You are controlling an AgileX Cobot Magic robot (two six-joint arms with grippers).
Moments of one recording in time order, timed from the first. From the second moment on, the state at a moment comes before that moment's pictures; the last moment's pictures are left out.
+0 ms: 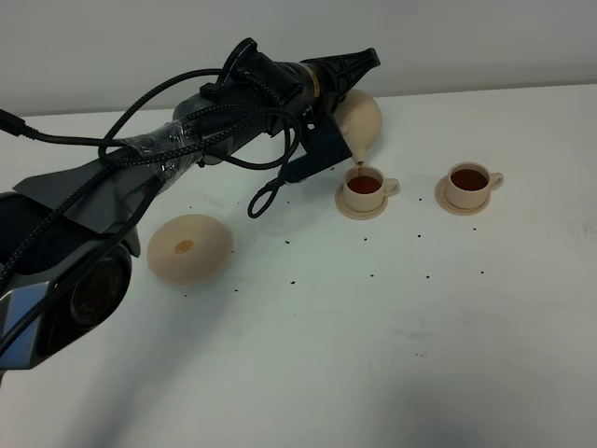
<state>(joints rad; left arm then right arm) -0.52 2.41 -2.03 0.41 0.28 2.09 0.16 0.06 -0.48 0.09 1.08 -0.02</state>
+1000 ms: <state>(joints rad) -0.54 2.41 -2.03 0.43 0.26 2.09 0.16 0.06 -0.48 0.09 1.08 -0.02</state>
